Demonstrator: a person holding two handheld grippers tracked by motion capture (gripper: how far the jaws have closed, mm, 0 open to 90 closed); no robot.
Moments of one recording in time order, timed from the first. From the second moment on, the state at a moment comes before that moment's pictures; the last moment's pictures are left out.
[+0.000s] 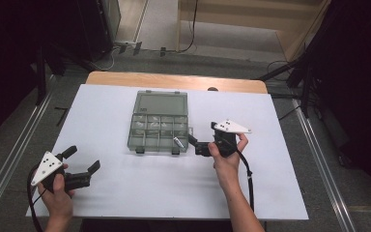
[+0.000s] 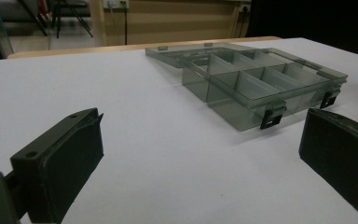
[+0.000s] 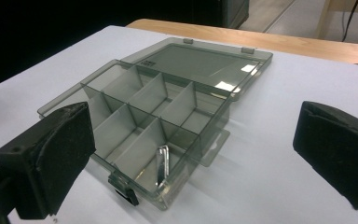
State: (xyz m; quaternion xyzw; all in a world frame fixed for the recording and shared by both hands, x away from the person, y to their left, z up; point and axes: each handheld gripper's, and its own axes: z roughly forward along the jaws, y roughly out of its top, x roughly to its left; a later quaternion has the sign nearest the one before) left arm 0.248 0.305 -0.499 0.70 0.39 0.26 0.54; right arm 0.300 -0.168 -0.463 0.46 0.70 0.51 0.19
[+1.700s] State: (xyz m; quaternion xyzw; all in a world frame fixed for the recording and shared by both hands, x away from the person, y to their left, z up) left arm 0.248 0.302 -0.499 0.70 0.39 0.26 0.53; right arm 0.238 -0.260 -0.483 0.50 0.68 0.50 0.22
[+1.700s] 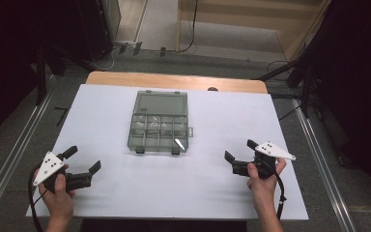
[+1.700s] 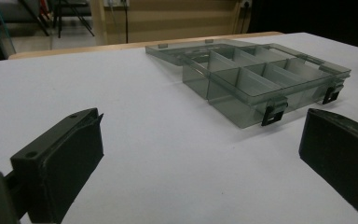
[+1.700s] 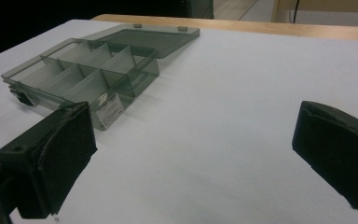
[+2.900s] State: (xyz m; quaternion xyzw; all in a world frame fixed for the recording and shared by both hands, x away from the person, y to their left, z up) left arm 0.248 0.302 -0.499 0.70 0.39 0.27 0.53; right arm 0.210 -0.313 -0.503 0.51 0.66 0.50 0.25
